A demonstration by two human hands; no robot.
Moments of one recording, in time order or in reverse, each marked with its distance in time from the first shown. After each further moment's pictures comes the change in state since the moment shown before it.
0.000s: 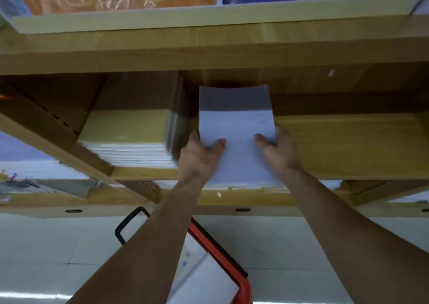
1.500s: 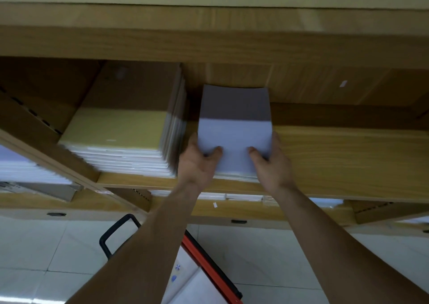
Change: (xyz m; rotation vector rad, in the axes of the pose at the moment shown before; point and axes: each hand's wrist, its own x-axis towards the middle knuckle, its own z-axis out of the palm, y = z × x) left_hand 0.025 -0.013 0.013 -0.129 0.011 0.008; right_hand 0.006 0.016 0.023 -0.136 0.003 -0.100
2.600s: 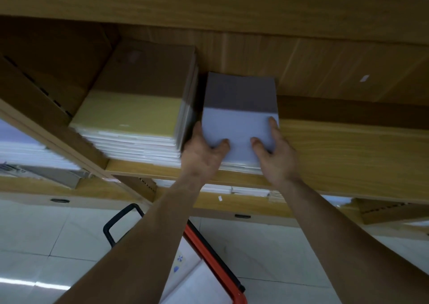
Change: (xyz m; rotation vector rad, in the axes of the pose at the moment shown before) left_hand 0.010 -0.018 -0.011 0.040 0.037 0.097; right_hand 0.006 -0.001 0.023 -0.154 0.004 -0.062
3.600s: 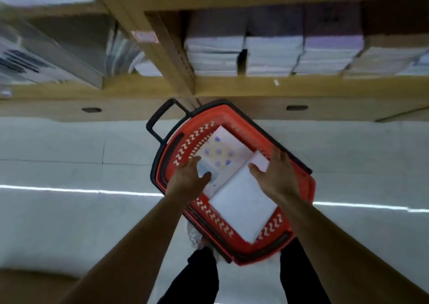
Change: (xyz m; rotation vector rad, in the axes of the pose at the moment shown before) left_hand -0.187 -0.380 -0.090 0.598 -0.542 -0.323; right_hand -0.268 0.167 0.238 -0.411 -0.350 0.415
